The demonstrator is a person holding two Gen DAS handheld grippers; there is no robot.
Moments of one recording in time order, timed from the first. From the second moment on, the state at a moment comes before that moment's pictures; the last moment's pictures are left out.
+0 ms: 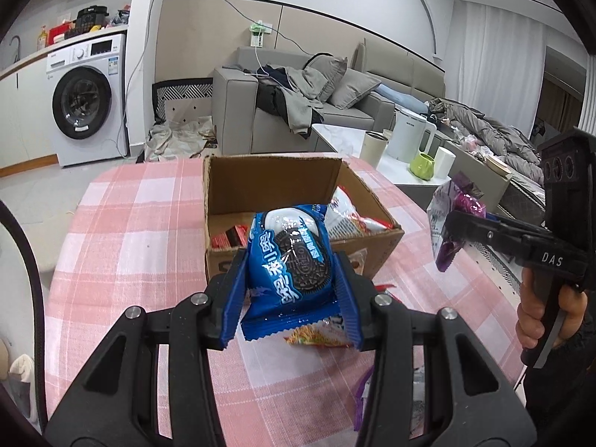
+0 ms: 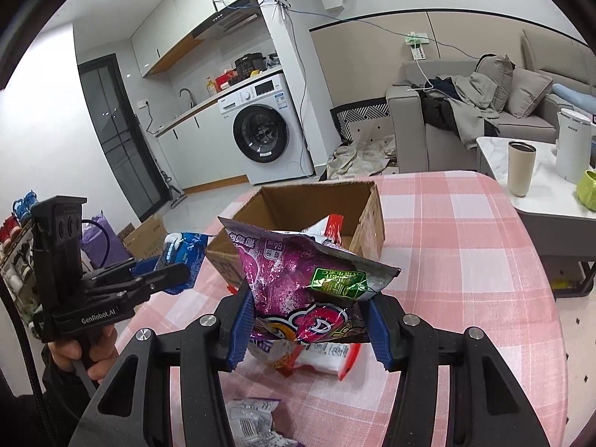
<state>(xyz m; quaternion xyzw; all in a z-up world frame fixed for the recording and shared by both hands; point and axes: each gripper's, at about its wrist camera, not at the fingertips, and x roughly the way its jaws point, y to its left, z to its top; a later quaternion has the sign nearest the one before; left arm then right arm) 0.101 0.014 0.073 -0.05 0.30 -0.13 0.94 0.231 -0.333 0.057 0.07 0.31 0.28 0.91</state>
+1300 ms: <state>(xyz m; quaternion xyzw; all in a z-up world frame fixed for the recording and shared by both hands) 0.187 0.012 0.073 -0.03 0.29 -0.09 0.95 0.322 -0.272 0.064 0.09 0.31 0.26 0.91</state>
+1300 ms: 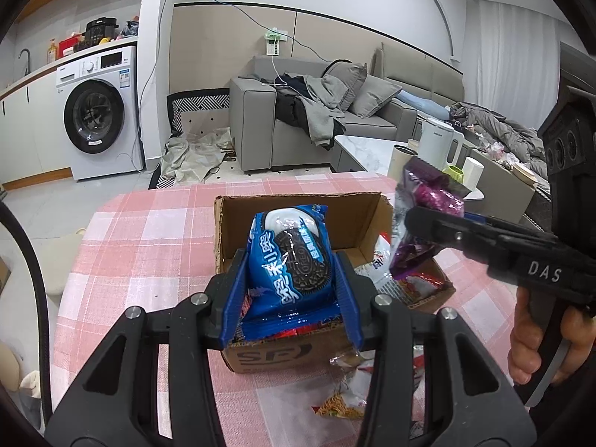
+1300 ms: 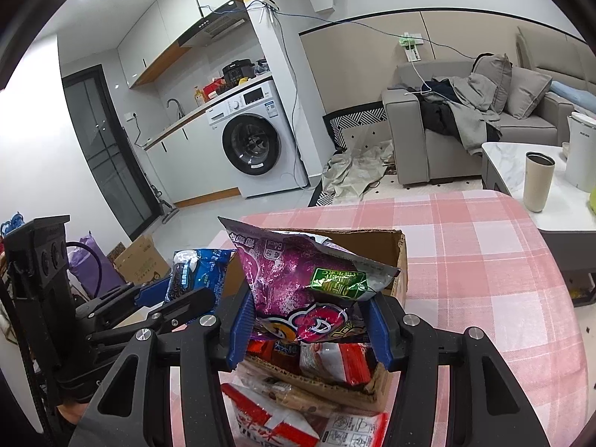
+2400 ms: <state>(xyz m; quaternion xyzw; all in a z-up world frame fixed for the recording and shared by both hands) 0.214 0.007 0.042 -0.02 0.30 -0.06 0.95 0.347 -0.265 0.047 0.06 0.33 0.24 0.91</state>
